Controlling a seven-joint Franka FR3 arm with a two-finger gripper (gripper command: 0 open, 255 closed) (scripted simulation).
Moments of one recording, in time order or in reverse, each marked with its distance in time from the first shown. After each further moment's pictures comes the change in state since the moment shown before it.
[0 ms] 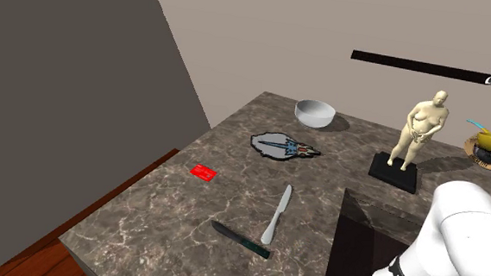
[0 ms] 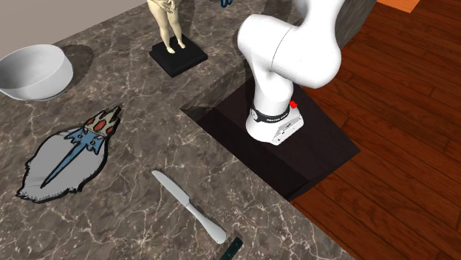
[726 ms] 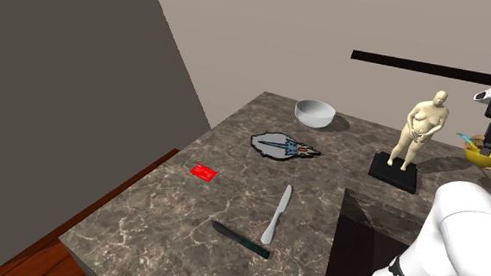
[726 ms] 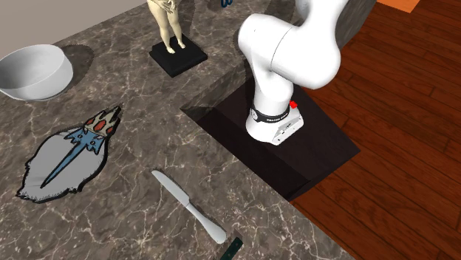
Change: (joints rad) arm -0.036 -0.070 -0.043 -0.143 -0.055 0.103 0.022
